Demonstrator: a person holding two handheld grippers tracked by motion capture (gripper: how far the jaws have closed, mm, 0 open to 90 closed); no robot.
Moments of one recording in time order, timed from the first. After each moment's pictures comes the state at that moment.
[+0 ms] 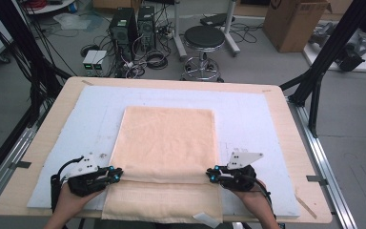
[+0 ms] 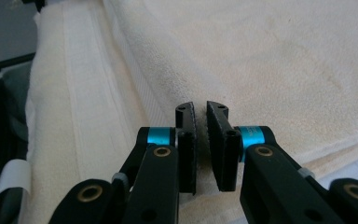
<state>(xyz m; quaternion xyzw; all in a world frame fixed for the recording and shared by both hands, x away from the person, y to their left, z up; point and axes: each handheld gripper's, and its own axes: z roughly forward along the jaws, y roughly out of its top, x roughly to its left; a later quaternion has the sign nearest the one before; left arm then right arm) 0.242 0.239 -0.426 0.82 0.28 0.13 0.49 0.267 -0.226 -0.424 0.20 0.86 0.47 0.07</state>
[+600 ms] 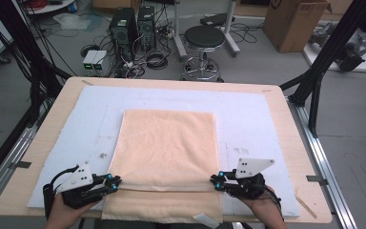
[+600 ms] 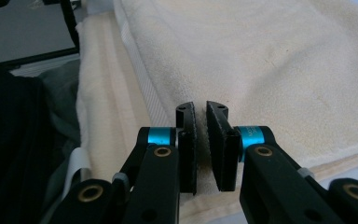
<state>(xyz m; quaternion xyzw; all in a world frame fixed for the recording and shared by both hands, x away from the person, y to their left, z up) 0.207 0.236 -0.410 0.83 0.25 0.15 0.49 0.239 -0.235 -0.402 0.17 0.86 0.48 0.07</state>
